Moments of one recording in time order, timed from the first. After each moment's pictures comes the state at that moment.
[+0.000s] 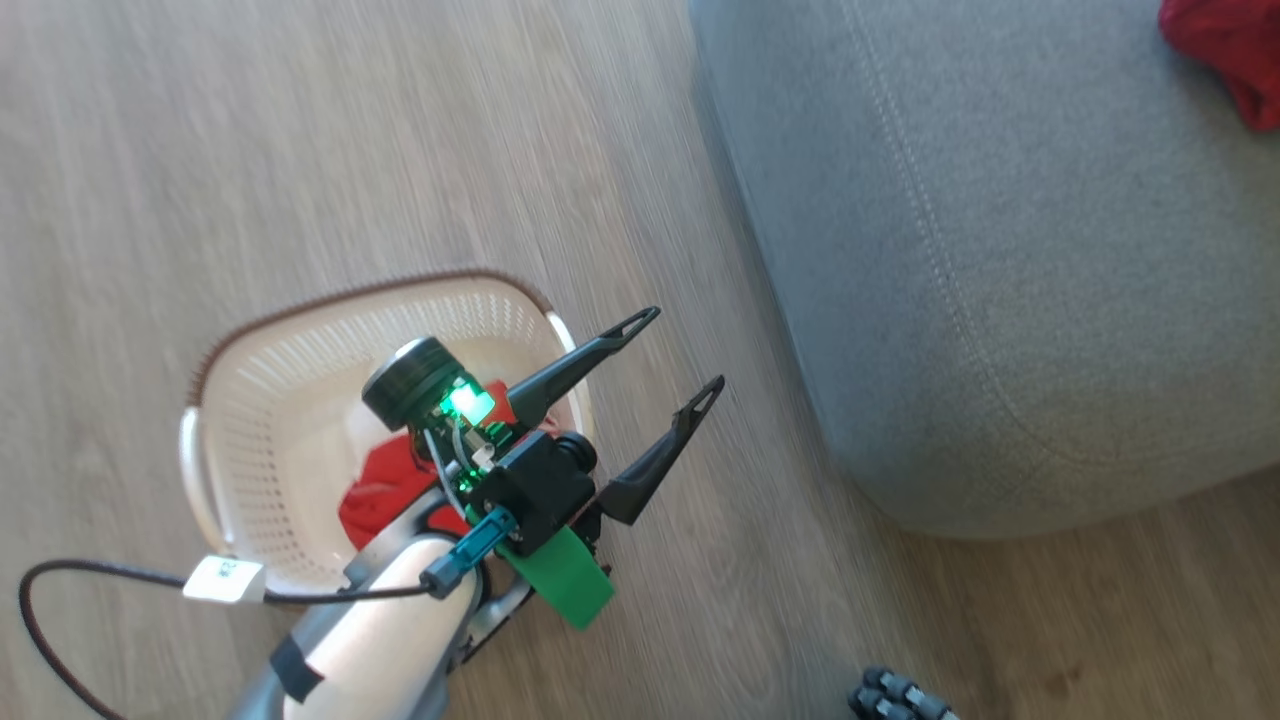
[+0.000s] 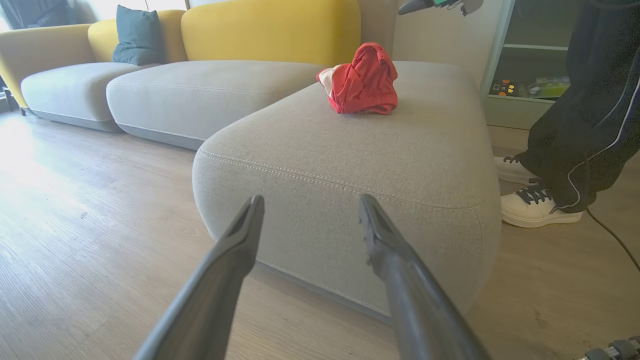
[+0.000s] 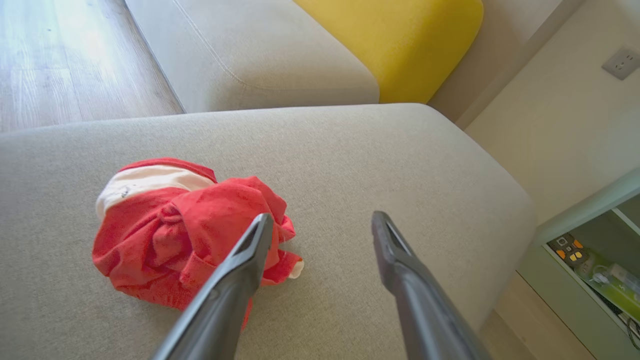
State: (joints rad) left arm -0.39 0.21 -0.63 0.05 -0.05 -0.13 -0.26; right arm -1.24 -0.48 -0.64 1.30 -0.51 0.13 -0.07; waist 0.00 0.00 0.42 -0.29
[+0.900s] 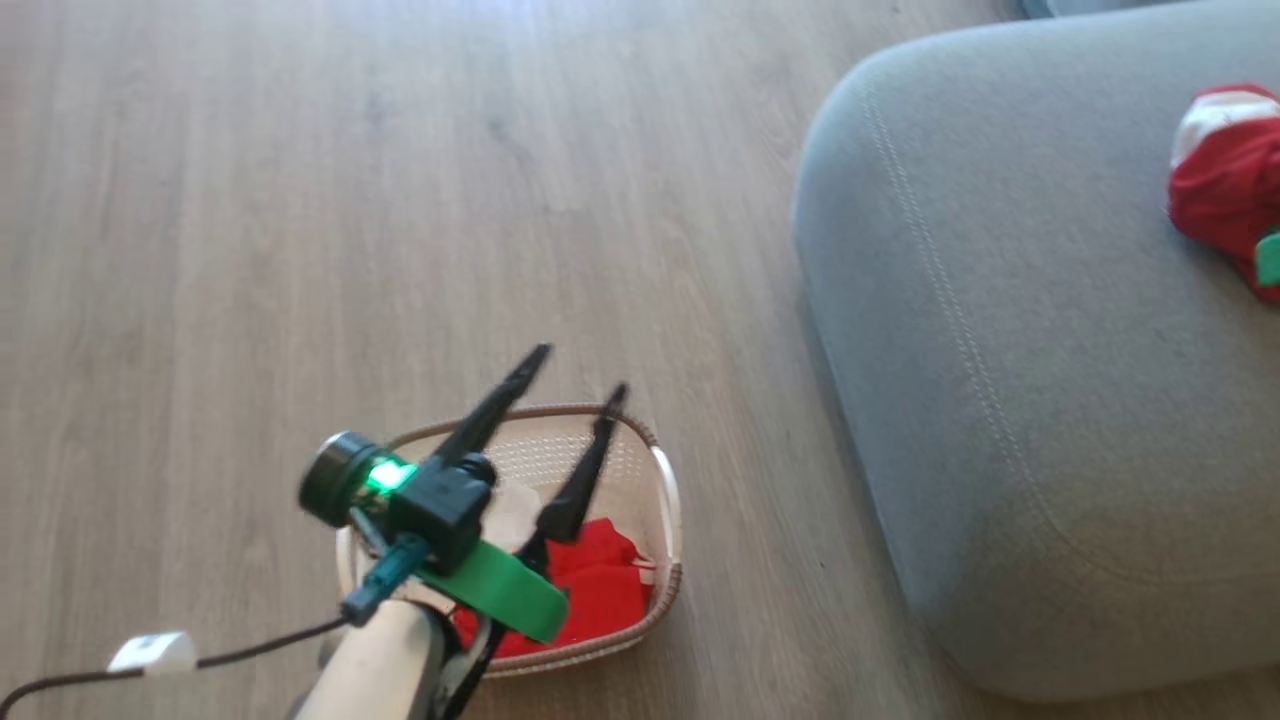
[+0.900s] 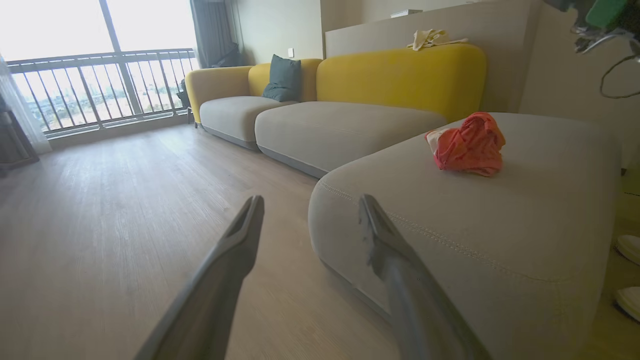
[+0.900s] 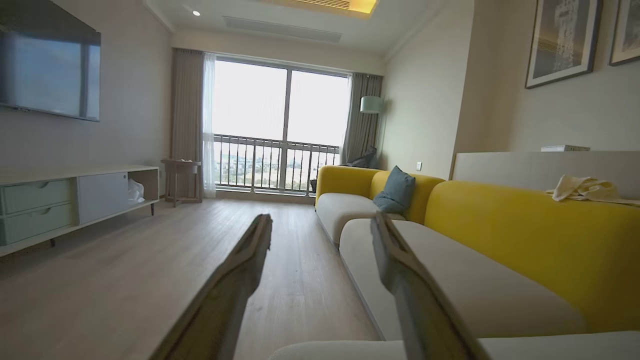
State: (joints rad) left arm -0.17 0.07 -0.37 0.06 -0.08 -0.12 -0.26; right arm -0.59 -0.44 -0.04 0.37 0.36 0.13 -0.26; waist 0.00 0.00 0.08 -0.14
